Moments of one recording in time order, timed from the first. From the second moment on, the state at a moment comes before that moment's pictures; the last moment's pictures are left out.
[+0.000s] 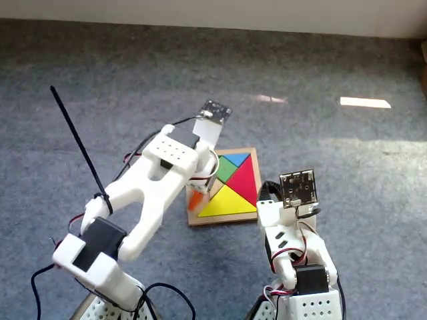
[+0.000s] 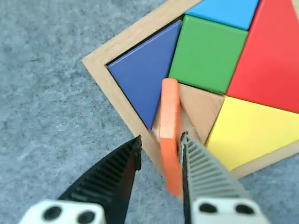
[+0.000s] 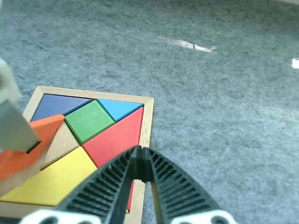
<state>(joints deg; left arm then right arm) 21.3 5.9 19.8 66.3 8.6 -11.4 -104.5 95.8 45.5 7.9</state>
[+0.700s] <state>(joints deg) 17.5 4.3 21.4 67.8 8.3 -11.4 -104.5 95.8 45.5 7.9</state>
